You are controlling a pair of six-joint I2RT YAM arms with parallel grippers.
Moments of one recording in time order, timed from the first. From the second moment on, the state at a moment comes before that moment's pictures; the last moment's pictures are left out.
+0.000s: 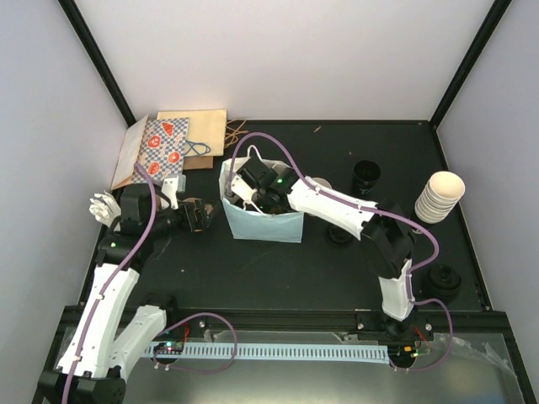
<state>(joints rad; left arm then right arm) -0.12 0.74 0.82 -0.65 0.49 -0.38 0.91 1.98 1.67 -0.77 -0.05 -0.24</state>
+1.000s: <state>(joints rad) -0.26 0.99 1.17 -0.81 0.36 -0.35 0.92 1.95 1.64 -0.75 -0.03 -0.22</state>
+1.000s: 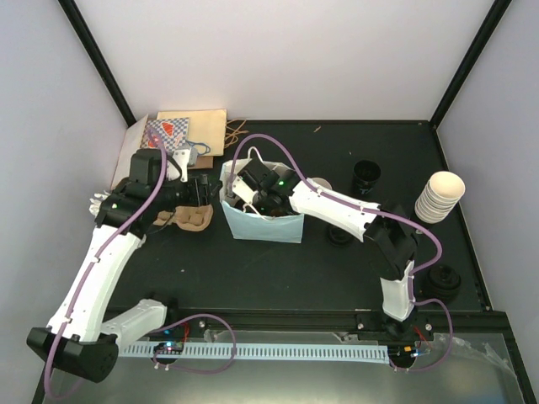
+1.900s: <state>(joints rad) -0.39 1.29 1.41 -1.04 0.18 -0.26 0.92 1.95 1.64 -0.75 -0.02 -0.23</state>
